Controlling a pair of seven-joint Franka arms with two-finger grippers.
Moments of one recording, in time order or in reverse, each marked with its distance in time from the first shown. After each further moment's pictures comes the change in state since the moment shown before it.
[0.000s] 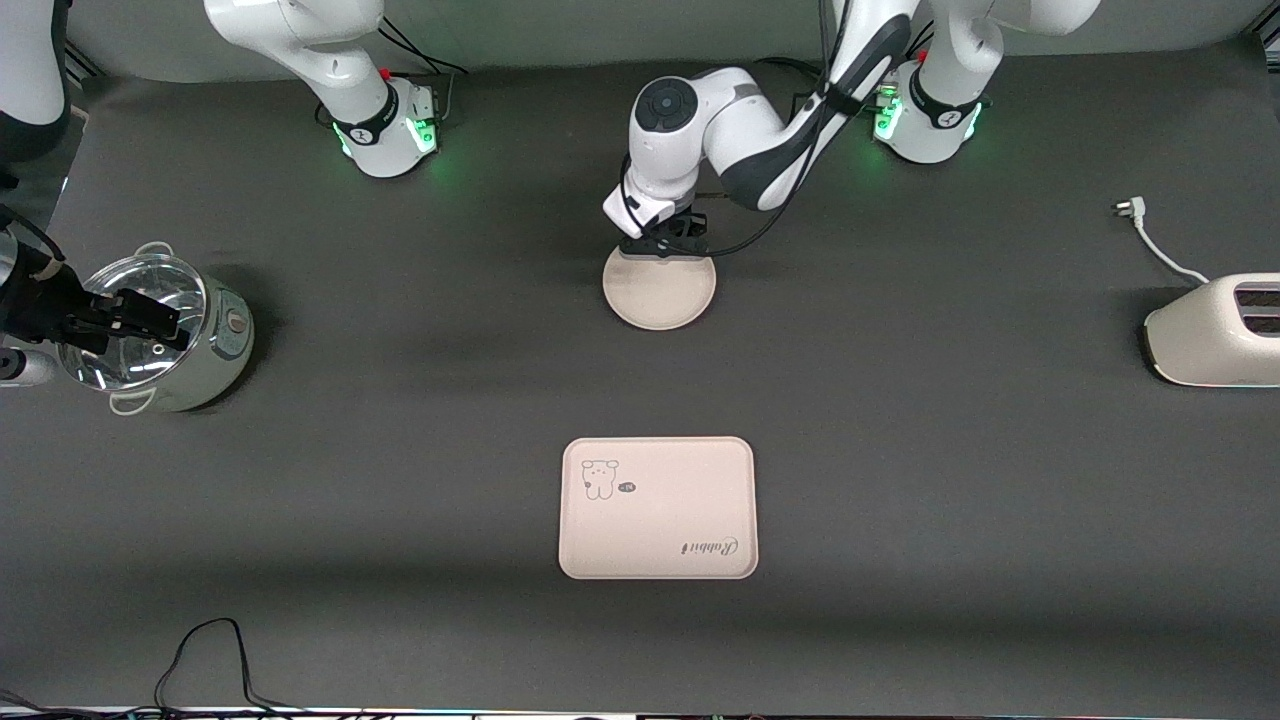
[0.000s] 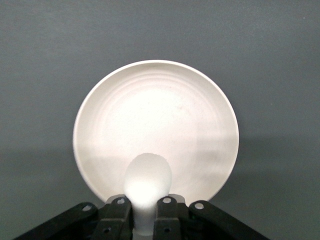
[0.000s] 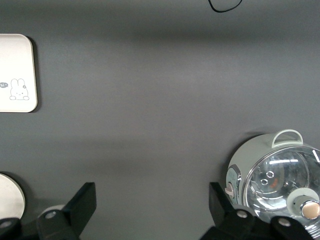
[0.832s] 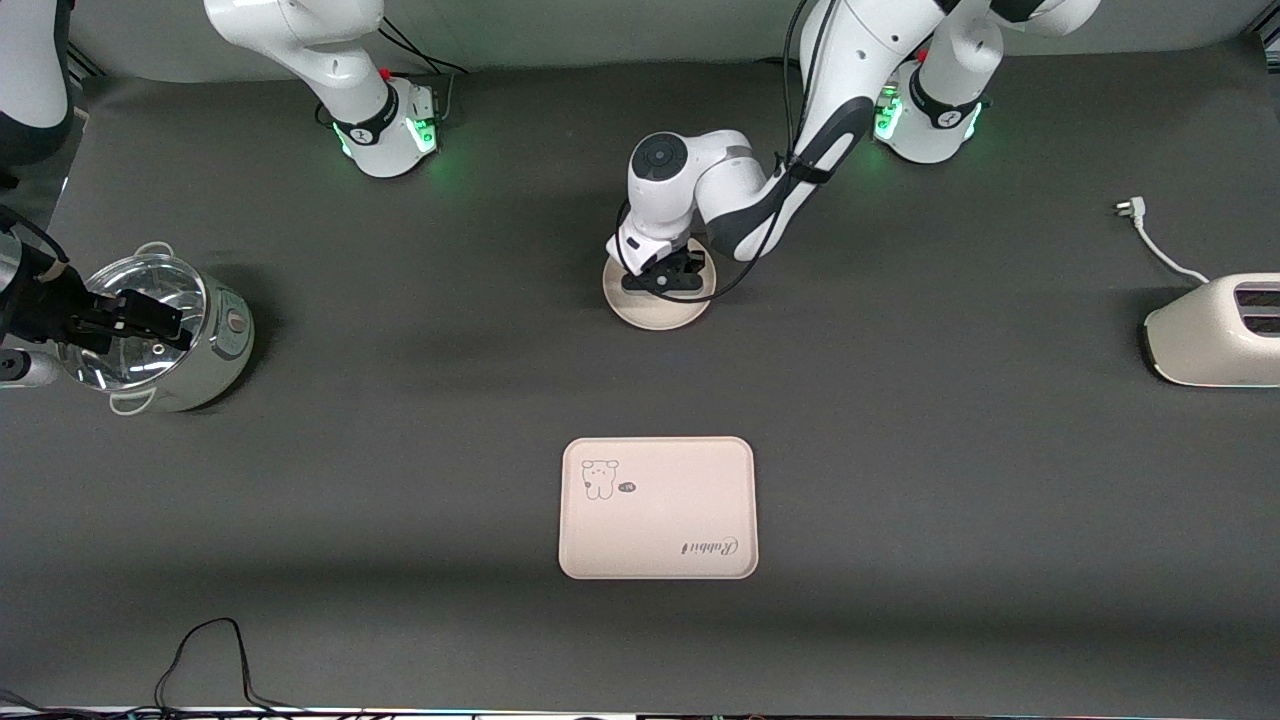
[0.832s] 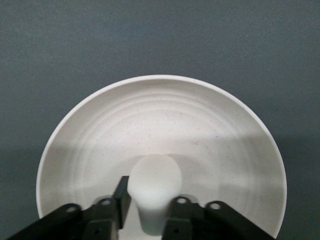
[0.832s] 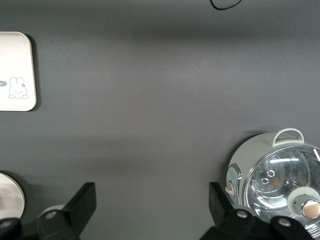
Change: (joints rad) left arm -0.002 0.166 0.033 0.044 0.190 0.070 -0.100; right arm 0.000 0.000 0.000 -0.006 0.000 0.000 0.000
